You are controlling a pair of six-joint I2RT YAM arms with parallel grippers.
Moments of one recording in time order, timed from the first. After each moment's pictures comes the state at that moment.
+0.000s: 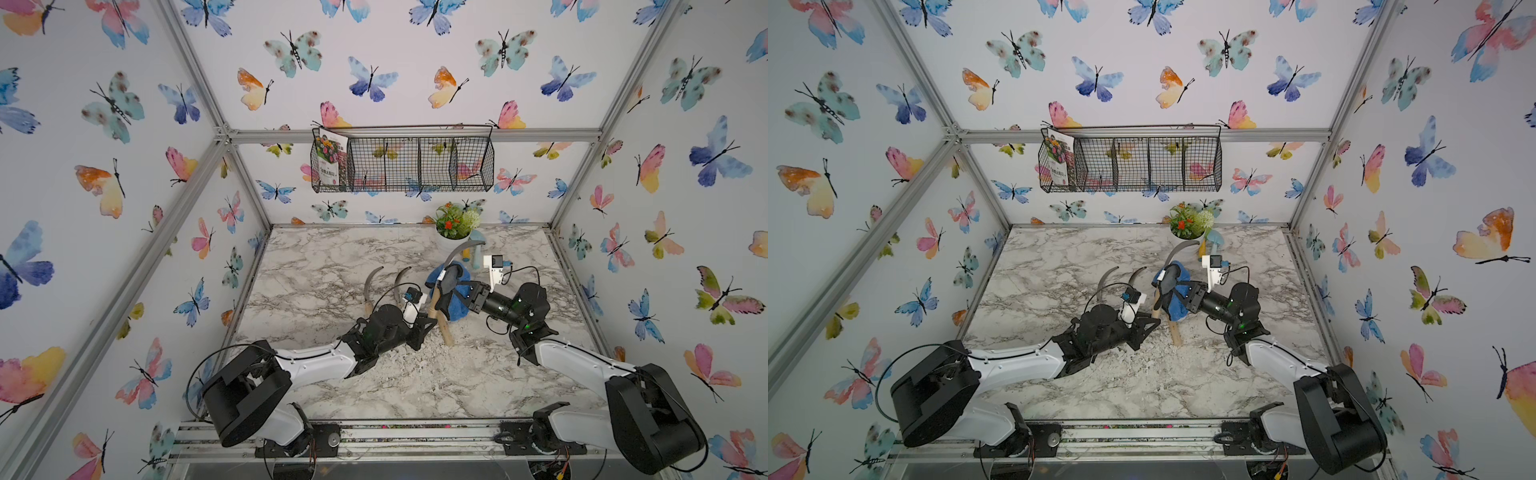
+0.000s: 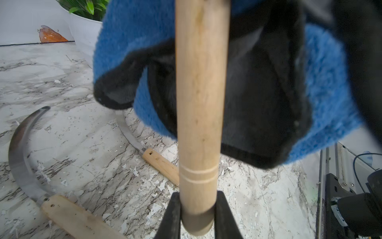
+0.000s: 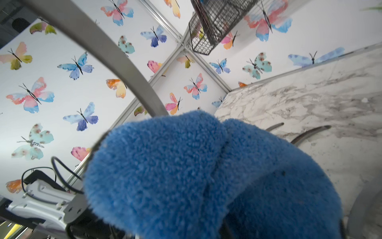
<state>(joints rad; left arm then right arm) -0.92 1.45 0.63 0.47 0.08 -0.31 0.39 1.31 0.45 0.89 -0.73 0.87</state>
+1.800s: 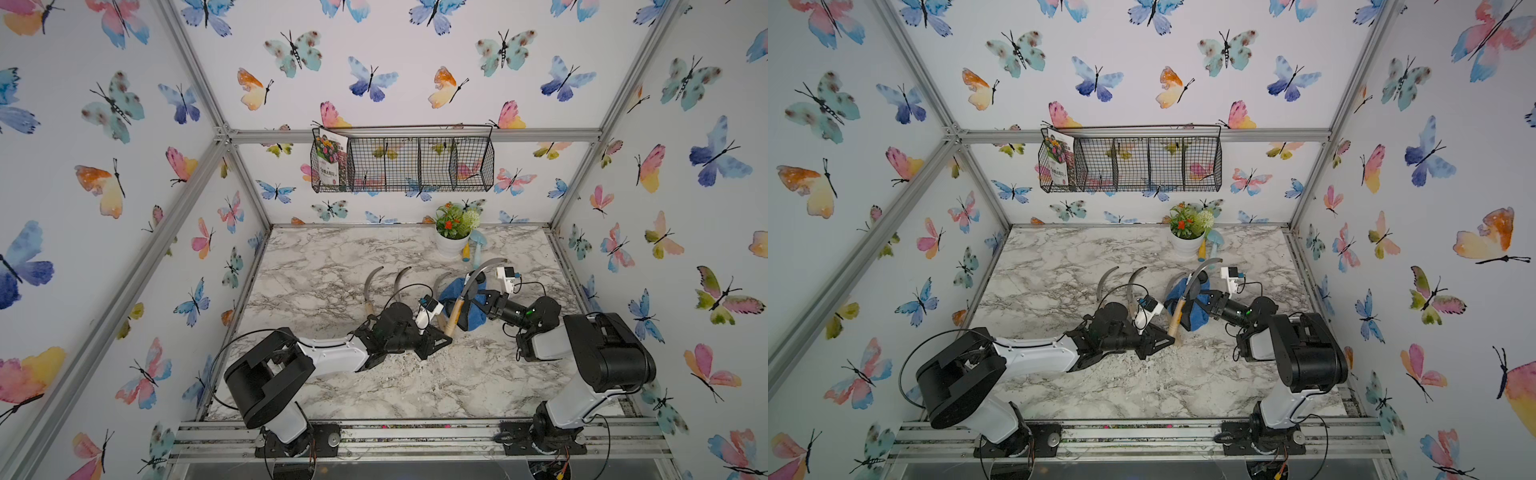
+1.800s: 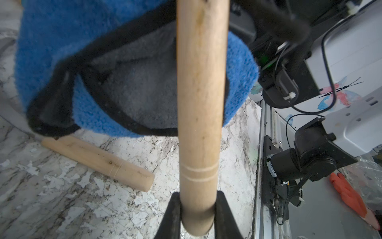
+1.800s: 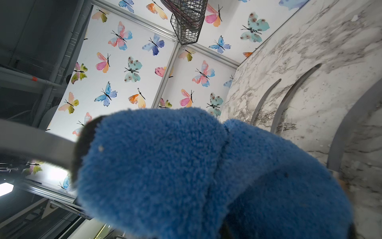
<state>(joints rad) -0.92 1.60 0.69 0.47 0.43 -0.41 0.11 1.69 0.37 1.51 -1.07 1.34</state>
